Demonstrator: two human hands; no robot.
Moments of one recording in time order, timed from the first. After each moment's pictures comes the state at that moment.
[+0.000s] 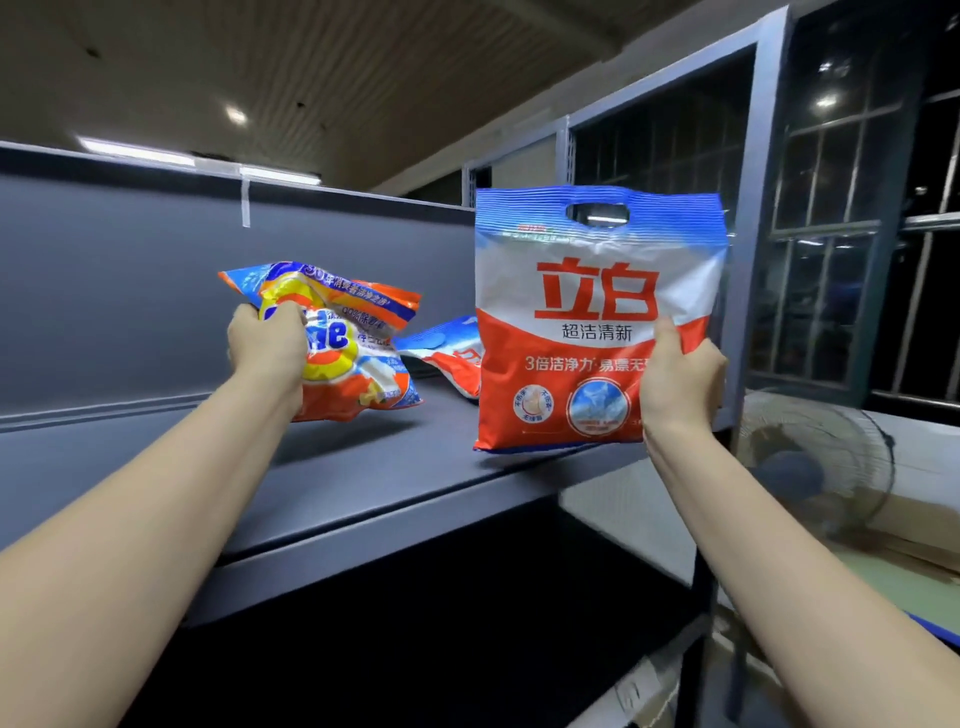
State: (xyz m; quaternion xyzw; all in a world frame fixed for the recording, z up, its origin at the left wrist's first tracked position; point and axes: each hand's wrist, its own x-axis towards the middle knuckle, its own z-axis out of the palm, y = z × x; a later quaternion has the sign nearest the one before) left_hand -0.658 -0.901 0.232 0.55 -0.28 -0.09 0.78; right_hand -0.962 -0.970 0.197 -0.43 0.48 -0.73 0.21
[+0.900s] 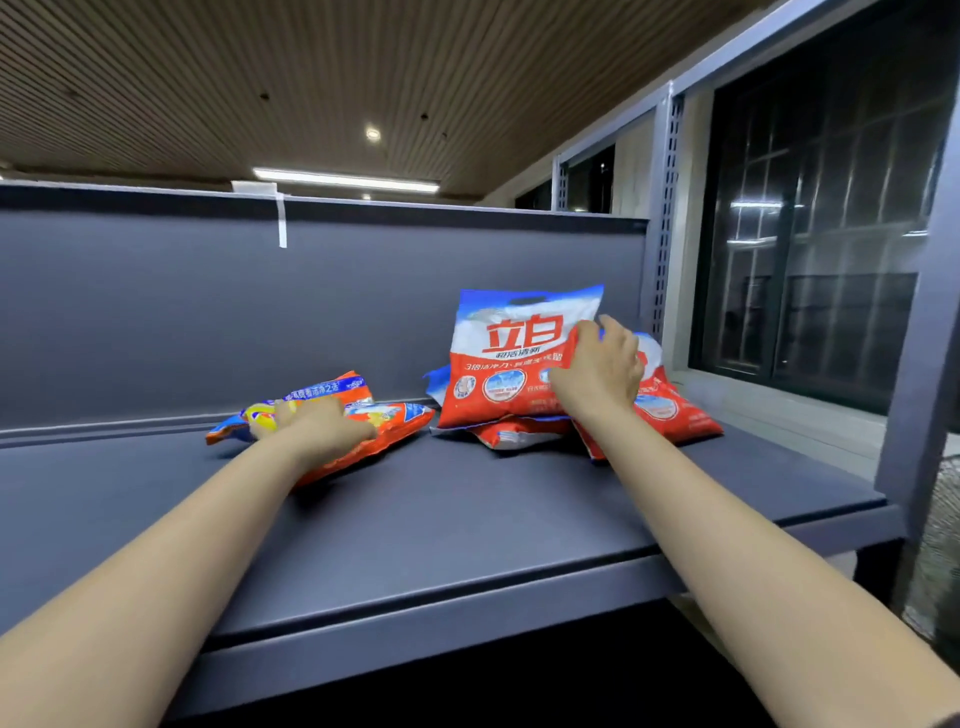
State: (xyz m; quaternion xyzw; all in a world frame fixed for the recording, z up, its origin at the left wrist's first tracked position) left_hand -0.652 -0.986 0.200 0.91 -0.35 0.02 0.21; right_hand -0.876 -1.147 0.229 -0.75 0.48 -0.44 0.01
